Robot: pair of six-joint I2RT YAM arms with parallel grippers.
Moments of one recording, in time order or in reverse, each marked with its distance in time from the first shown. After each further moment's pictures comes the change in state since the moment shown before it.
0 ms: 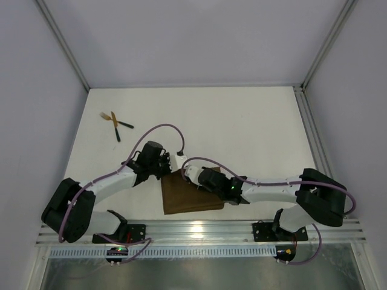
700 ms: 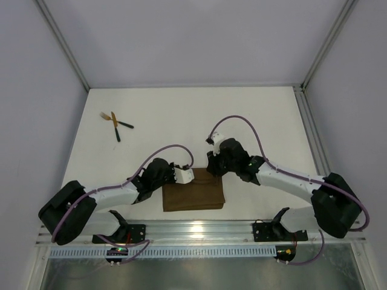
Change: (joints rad) left arm -0.212 -0.046 -0.224 0.419 -0.369 0.079; right arm -0.374 -0.172 0.058 -0.059 -0.521 0.501
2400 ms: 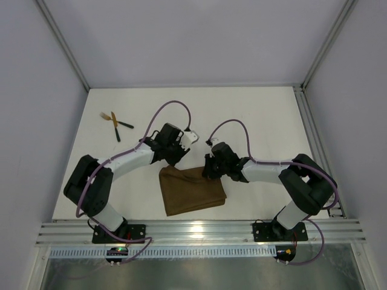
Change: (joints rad) left arm 0.142 0.306 0.602 -0.639 0.184 -0.510; right arm -0.006 0.299 -0.019 0.202 -0.029 0.332
